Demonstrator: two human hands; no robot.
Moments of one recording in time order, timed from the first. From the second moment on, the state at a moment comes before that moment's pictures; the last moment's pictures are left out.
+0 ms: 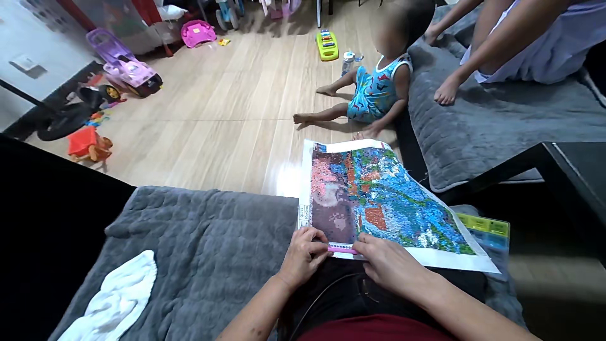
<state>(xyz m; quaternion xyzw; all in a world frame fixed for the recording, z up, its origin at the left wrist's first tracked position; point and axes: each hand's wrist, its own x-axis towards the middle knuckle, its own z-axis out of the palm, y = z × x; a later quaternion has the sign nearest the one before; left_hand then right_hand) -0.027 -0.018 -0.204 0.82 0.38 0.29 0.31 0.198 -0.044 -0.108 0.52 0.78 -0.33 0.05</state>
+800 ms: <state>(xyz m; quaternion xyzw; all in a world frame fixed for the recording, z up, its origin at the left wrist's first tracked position) -0.018 -0.030 -0.205 0.87 0.35 0.33 0.09 0.210 -0.062 -0.155 0.52 0.83 -0.09 -0.18</state>
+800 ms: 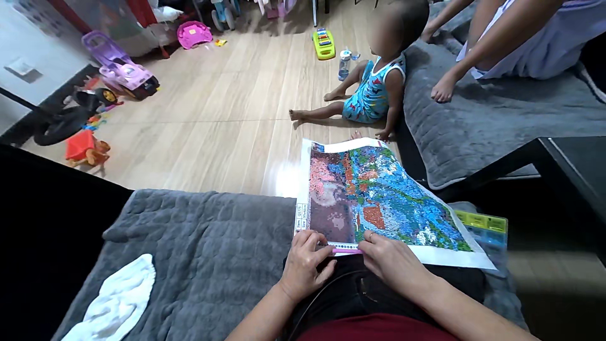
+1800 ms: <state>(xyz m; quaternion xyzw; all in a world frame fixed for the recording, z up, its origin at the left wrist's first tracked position) -0.021 -0.026 -0.214 0.88 0.32 0.35 0.04 0.210 -0.062 -0.151 0.52 0.83 -0.11 -0.19</state>
